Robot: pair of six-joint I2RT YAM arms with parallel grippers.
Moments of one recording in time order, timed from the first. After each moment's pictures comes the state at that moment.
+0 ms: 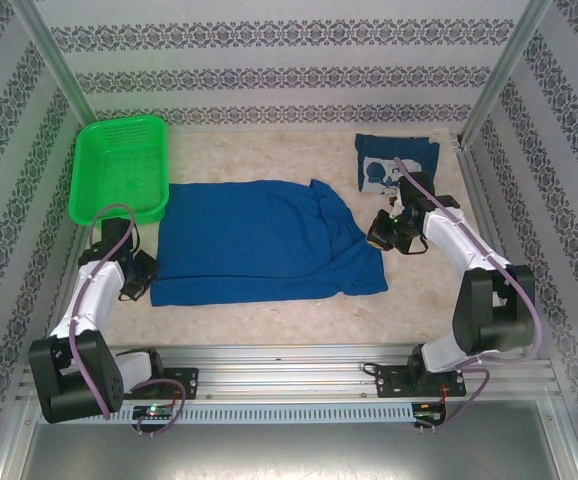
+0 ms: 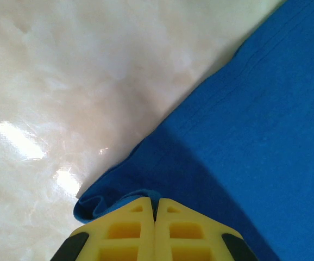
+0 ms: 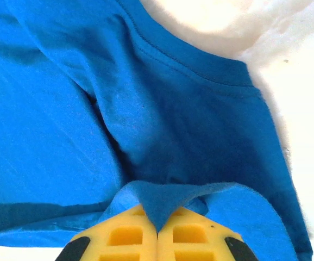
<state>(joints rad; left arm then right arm) 0.24 1.18 0.73 -0.81 0.07 -0.75 0.08 1.53 1.09 -0.81 -0.39 0.56</state>
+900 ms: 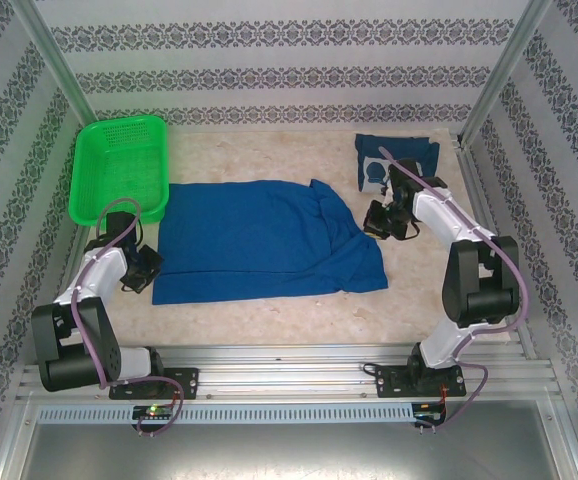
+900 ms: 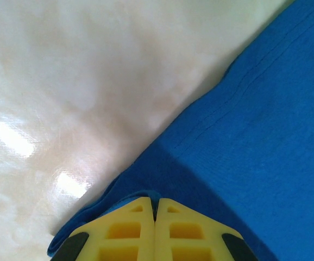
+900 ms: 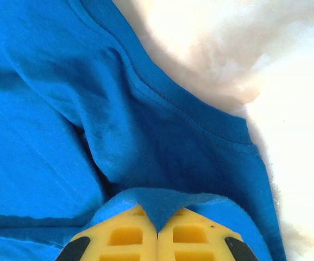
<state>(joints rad) 0.24 1.33 0.76 -0.72 0.09 -0.73 0.10 1.71 1.26 -0.86 -0.32 0.47</state>
